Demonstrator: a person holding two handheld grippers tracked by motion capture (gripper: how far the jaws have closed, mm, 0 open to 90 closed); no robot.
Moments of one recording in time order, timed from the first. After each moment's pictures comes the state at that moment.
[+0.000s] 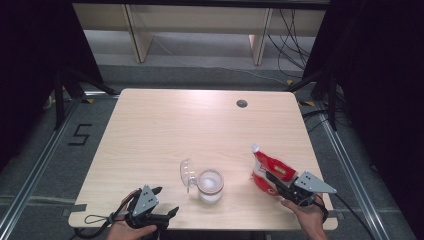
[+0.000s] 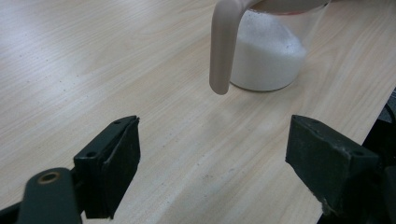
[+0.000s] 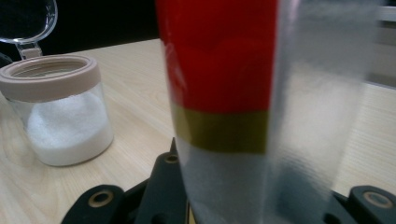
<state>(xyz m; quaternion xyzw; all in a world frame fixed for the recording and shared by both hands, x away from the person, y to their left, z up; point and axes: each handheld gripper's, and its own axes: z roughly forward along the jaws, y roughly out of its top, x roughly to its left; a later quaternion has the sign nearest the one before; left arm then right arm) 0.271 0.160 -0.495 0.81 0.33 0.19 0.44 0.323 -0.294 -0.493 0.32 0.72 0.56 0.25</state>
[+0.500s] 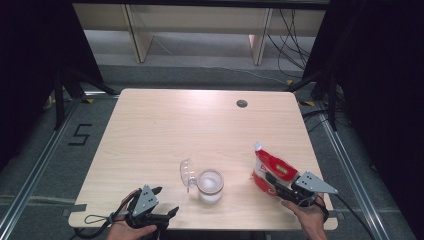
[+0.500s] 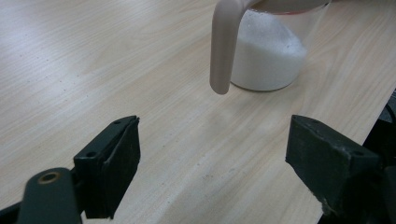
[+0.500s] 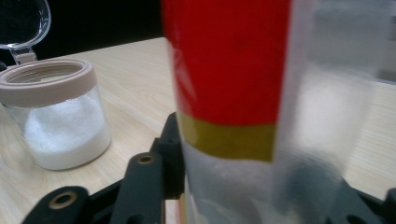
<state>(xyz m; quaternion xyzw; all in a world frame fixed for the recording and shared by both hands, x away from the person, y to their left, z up) 0.270 0.158 -0.496 0.81 0.34 0.18 0.45 0.323 -0.296 -0.490 0.32 0.72 0.56 0.25</state>
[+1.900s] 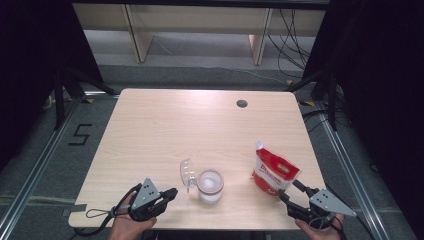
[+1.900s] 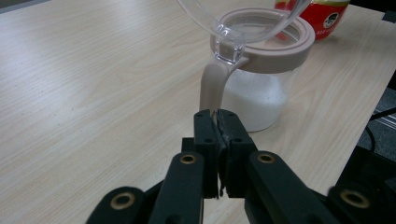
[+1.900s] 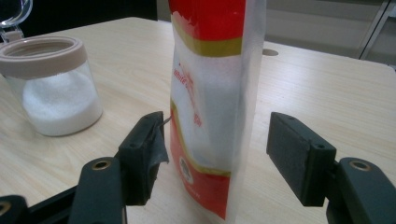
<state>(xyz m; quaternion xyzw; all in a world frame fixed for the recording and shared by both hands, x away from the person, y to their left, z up) 0.278 0.150 -0.471 0.79 0.34 0.17 0.48 0.265 -0.313 -0.479 0.40 0.71 0.51 0.28</state>
